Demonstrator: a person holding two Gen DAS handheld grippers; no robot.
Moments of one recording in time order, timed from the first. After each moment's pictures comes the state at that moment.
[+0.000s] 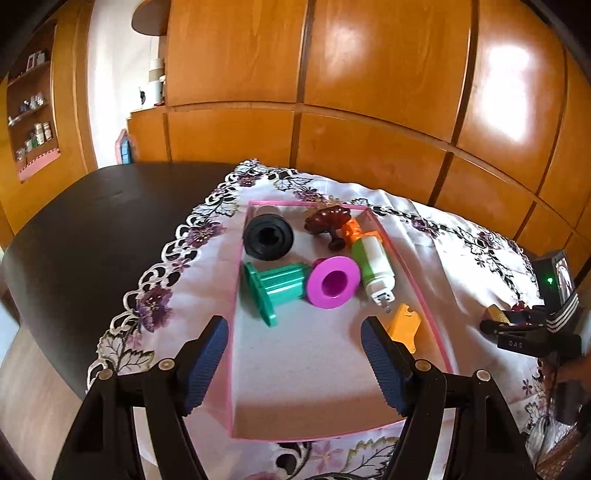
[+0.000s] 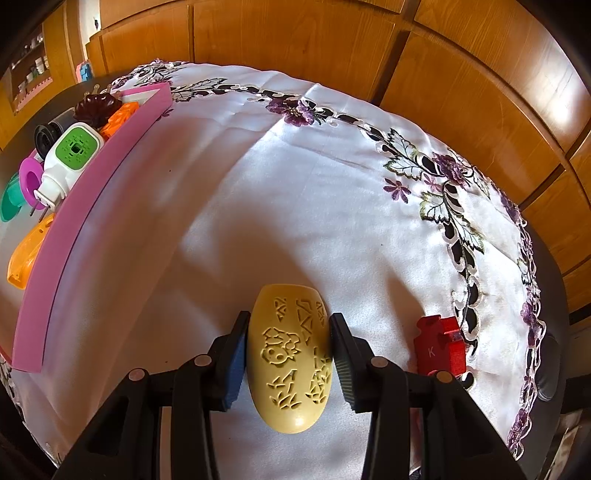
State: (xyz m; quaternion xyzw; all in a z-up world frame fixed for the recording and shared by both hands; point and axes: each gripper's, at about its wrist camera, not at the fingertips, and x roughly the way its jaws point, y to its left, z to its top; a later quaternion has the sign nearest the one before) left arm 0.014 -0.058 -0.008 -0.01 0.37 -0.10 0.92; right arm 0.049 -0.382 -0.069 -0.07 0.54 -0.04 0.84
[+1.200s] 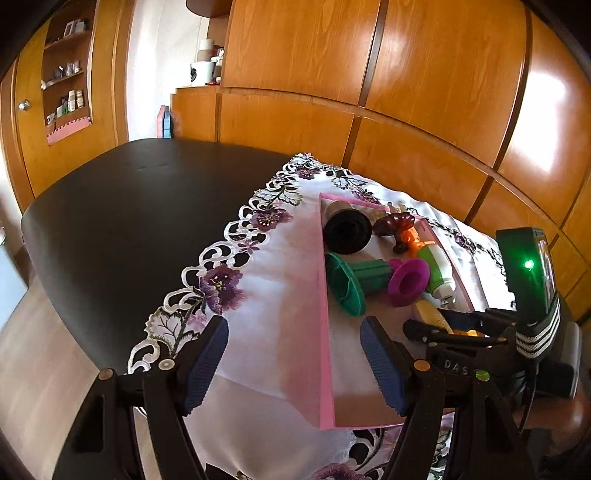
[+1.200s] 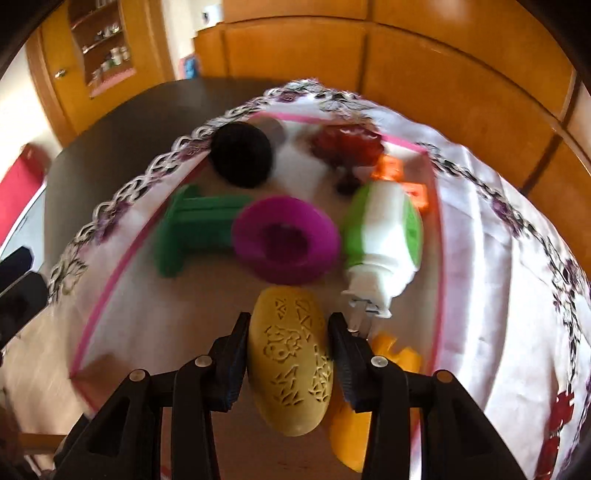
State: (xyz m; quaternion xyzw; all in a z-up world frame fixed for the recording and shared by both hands) left arm 0.017 0.011 -0.021 -0.07 0.38 -0.06 0.92; right arm 0.087 -0.181 -0.059 -0.06 0.51 0.11 0.85
